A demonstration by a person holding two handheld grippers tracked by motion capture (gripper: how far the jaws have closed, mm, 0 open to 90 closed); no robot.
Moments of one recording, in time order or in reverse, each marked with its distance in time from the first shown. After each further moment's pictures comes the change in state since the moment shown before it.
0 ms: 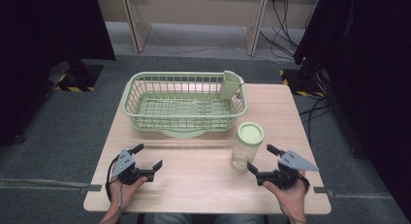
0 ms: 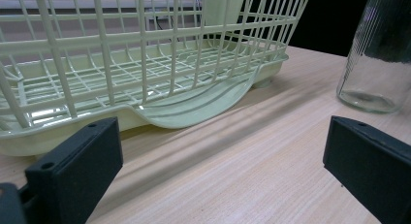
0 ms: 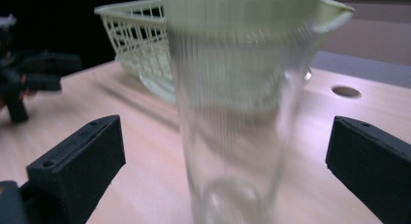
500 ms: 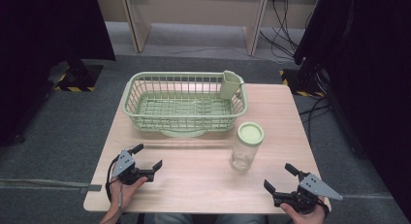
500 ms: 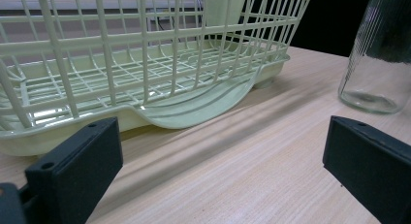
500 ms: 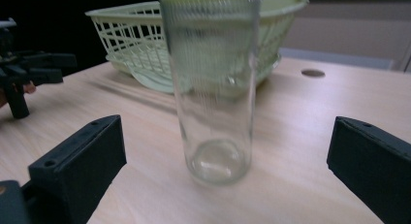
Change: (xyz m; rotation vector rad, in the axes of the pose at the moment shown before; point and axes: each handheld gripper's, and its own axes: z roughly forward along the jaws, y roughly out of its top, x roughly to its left) left arm -0.001 0.000 0.000 0.002 0.004 0.004; right arm 0.006 -0.024 -0.047 -0.050 -0.066 0.044
